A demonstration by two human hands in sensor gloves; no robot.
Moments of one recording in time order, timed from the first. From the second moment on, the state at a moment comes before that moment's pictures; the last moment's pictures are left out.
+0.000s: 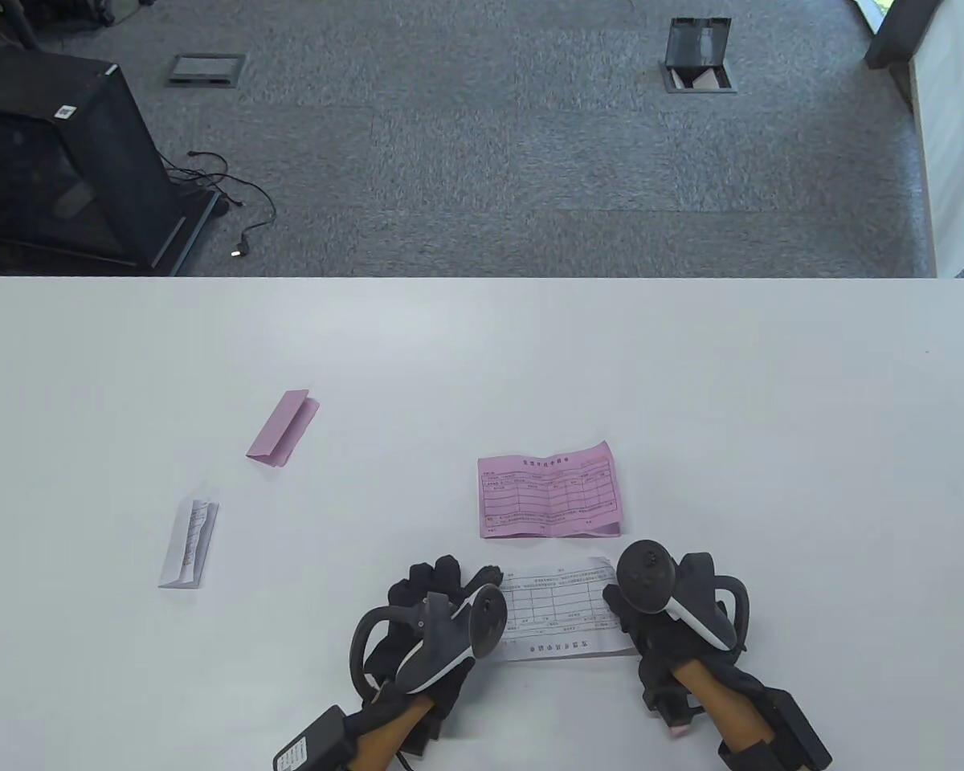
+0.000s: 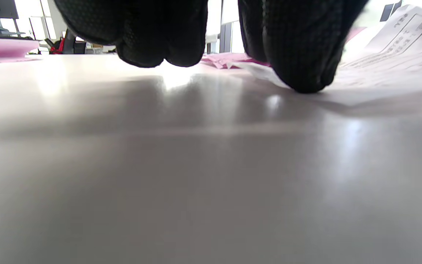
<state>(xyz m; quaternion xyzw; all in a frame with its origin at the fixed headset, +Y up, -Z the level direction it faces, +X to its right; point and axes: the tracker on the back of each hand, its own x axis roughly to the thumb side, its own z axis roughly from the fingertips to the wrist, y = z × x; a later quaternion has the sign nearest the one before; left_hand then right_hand) -0.066 -0.768 -0.205 -0.10 -0.06 -0.01 0.99 0.179 -0.758 -0.236 0.02 0.10 0.99 0.09</state>
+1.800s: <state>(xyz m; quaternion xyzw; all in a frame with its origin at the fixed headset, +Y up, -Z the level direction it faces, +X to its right) -0.068 -0.770 -0.209 -0.15 -0.07 0.00 0.99 0.147 -0.743 -0.227 0.12 0.02 0.99 -0.03</state>
